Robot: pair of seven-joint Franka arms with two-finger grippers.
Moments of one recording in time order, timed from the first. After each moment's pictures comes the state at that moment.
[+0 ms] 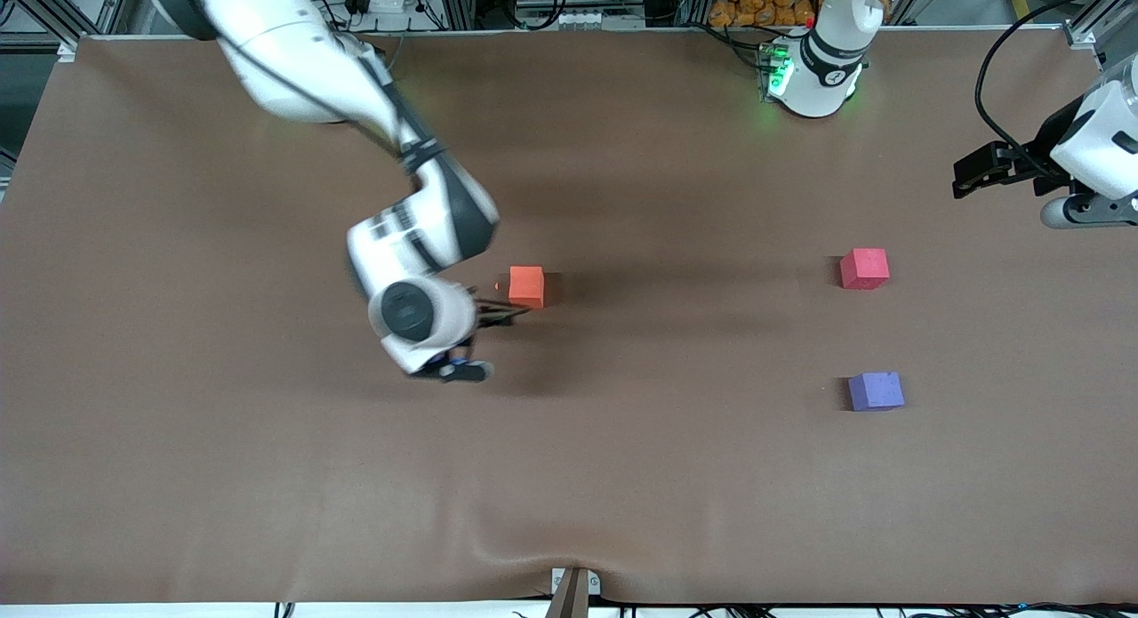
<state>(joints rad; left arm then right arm) 0.00 0.00 -0.08 -1.57 0.03 1.43 -0.08 0.42 0.71 0.02 -1.35 0.16 1.78 0.41</state>
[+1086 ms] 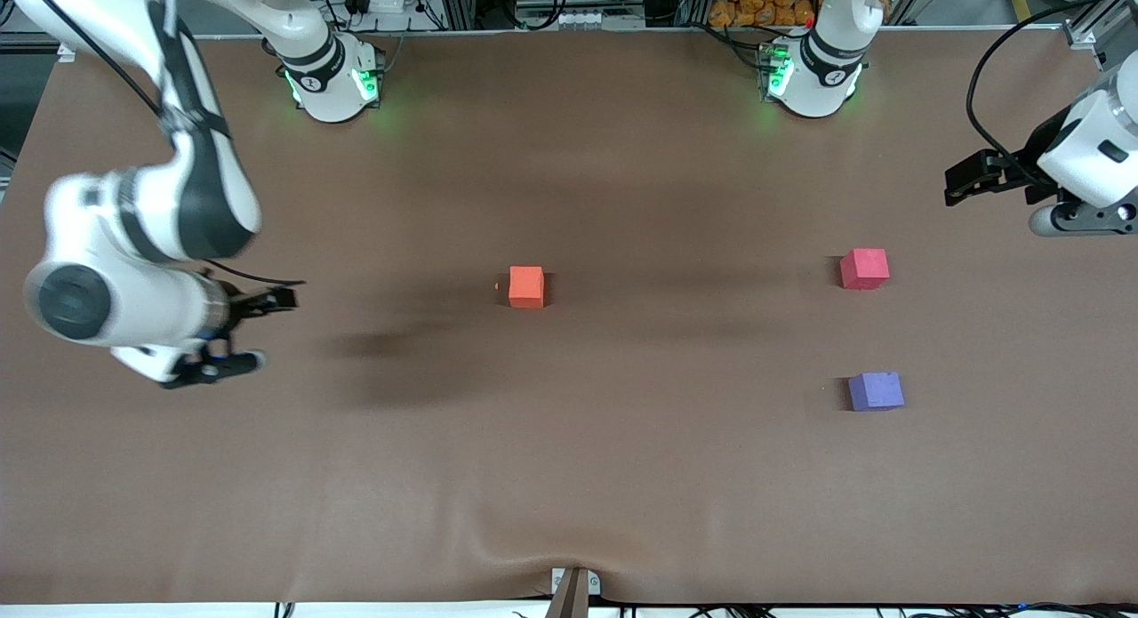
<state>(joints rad) -0.01 0.02 -0.08 -1.57 0.02 1.46 -0.08 0.10 0.38 0.00 -1.46 -0.06 1.57 -0.09</state>
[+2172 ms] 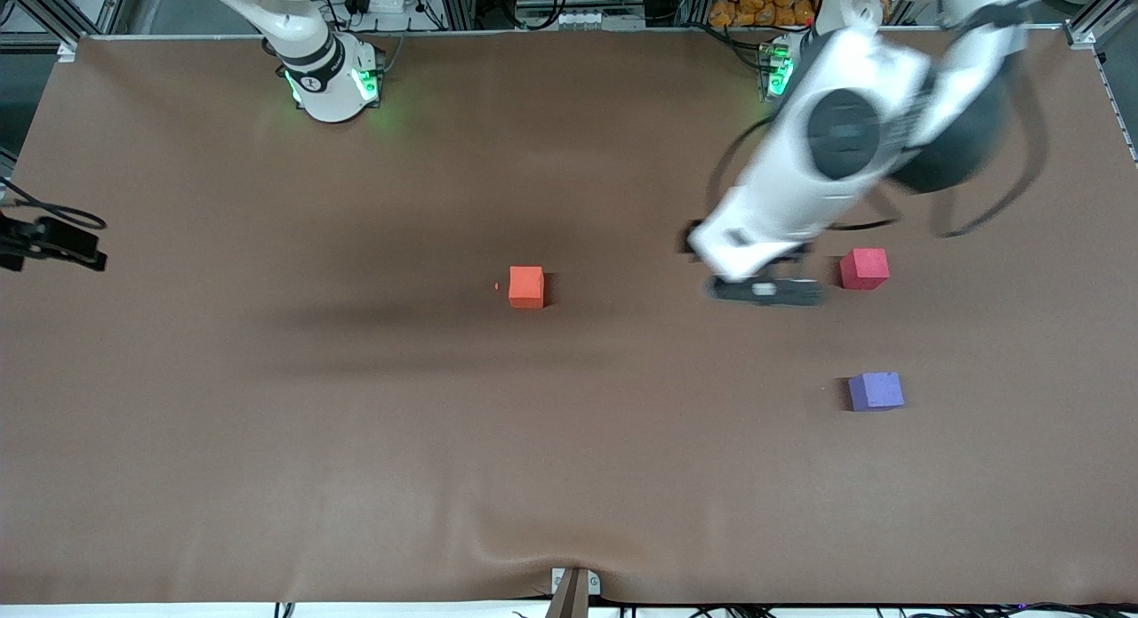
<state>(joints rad) -0.50 0.38 -0.10 -1.42 -0.04 1.72 -0.50 -0.08 0.18 -0.01 -1.35 -0.04 1.48 -0.09</state>
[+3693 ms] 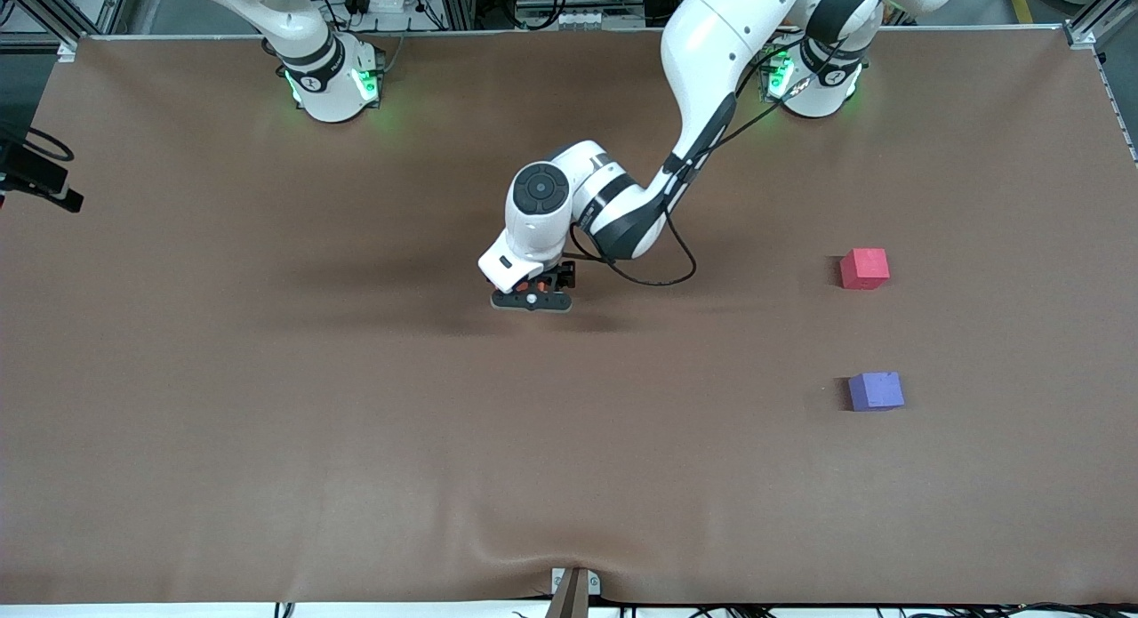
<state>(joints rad) -0.83 0.88 -0.08 -1.28 -0.04 2.26 -0.83 0.05 0.00 -0.18 -1.50 0.05 1.48 -0.09</state>
